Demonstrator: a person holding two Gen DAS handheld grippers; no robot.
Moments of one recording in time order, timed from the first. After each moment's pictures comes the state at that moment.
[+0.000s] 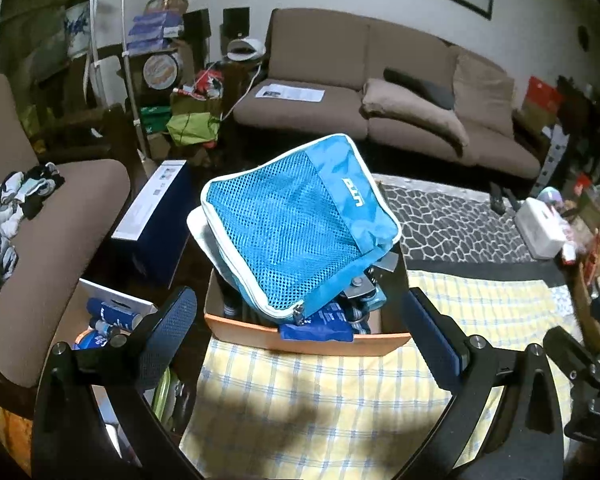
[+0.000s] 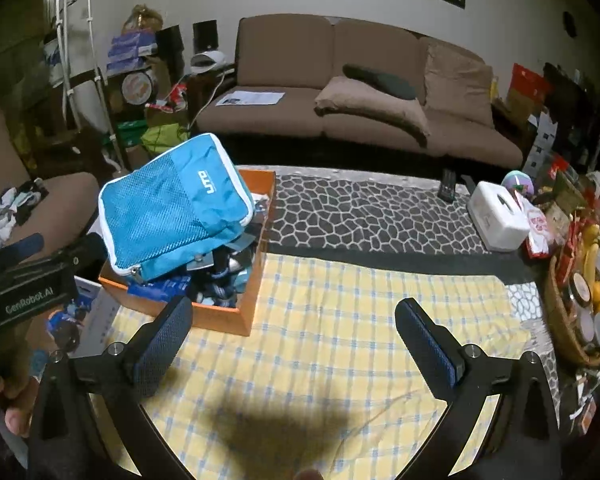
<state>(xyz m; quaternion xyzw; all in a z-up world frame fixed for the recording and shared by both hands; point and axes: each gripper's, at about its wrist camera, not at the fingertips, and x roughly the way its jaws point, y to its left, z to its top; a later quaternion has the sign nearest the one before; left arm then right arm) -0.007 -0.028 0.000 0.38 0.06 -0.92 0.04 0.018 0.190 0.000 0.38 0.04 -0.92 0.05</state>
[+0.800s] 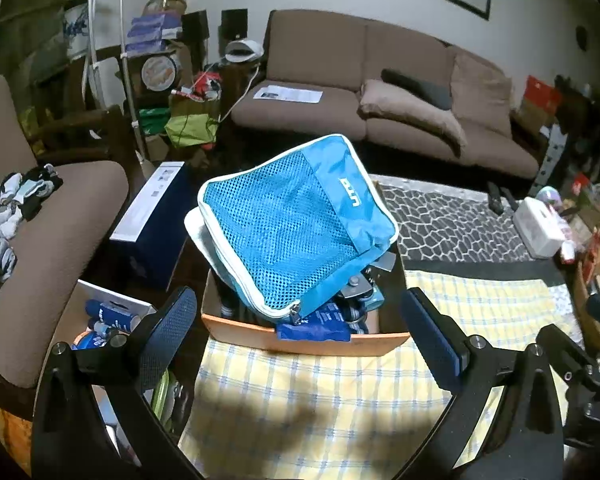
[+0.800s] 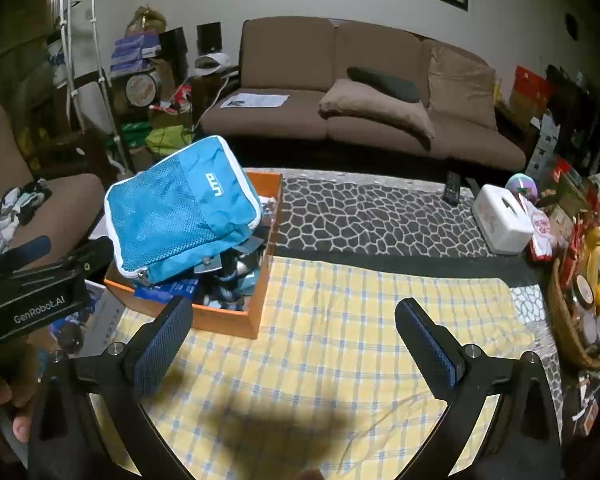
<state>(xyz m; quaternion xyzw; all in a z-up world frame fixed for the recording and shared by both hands) -0.006 -0.024 -0.001 0.38 0.05 -0.92 0.03 0.017 0.181 -0.001 0.37 0.04 -0.93 0.06</state>
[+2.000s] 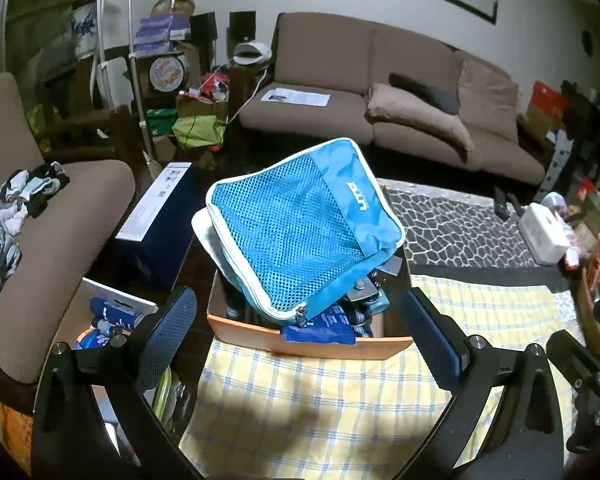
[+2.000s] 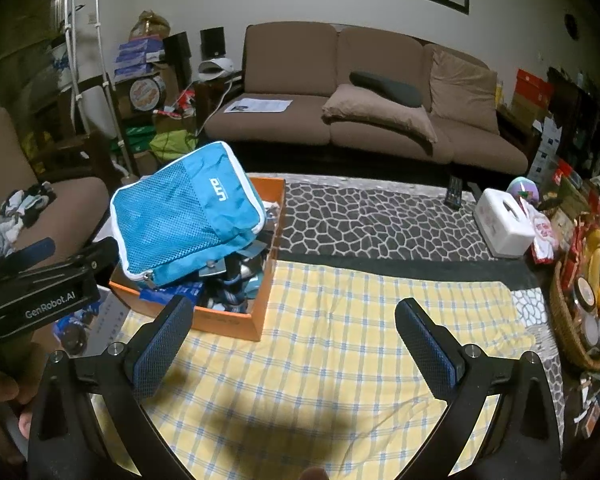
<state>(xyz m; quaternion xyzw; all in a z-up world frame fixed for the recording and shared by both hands) -0.004 -0.024 0.000 0.37 0.06 -0.93 0.05 0.024 0.179 0.003 0.36 0.04 -0.93 0.06</state>
